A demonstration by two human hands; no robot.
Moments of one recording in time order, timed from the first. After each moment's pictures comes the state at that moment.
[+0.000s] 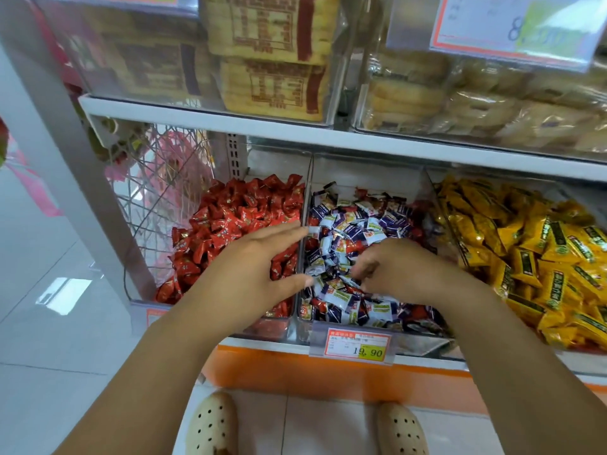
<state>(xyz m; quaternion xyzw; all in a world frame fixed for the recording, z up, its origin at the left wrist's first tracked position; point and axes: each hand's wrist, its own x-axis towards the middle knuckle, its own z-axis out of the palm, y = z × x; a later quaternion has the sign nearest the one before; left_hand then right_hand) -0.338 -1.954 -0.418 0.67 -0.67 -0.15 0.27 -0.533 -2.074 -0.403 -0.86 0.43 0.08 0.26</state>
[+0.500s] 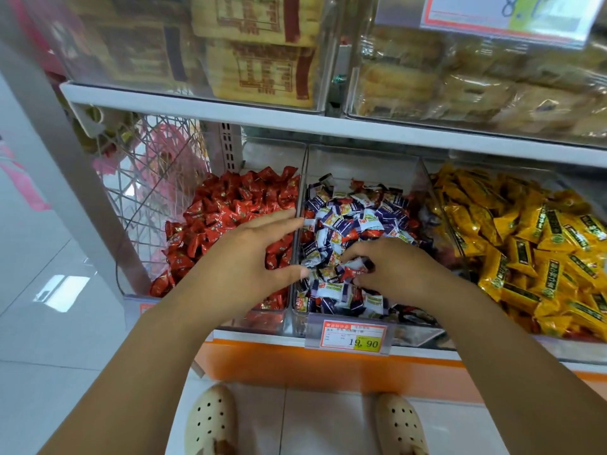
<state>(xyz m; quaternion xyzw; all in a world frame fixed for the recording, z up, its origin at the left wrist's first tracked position) -0.338 -1.960 -0.418 0.67 -0.67 -0.16 0.27 -0.540 -2.069 -0.423 -0.89 0.43 0.06 0.18</state>
